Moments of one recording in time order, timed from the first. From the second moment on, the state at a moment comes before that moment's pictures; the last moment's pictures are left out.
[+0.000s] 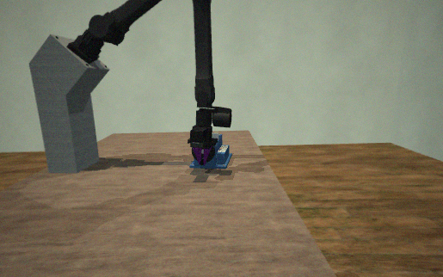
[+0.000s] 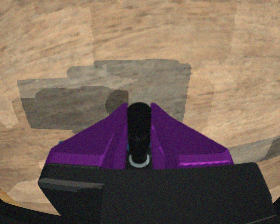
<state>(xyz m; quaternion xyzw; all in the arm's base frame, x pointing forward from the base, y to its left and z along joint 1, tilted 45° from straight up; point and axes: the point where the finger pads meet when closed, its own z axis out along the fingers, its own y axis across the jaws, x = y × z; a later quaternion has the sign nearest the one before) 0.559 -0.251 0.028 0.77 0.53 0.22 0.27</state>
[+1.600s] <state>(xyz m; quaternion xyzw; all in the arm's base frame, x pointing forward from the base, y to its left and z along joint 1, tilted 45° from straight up) 0.561 -0.254 0.064 0.77 0.53 0.22 0.28</state>
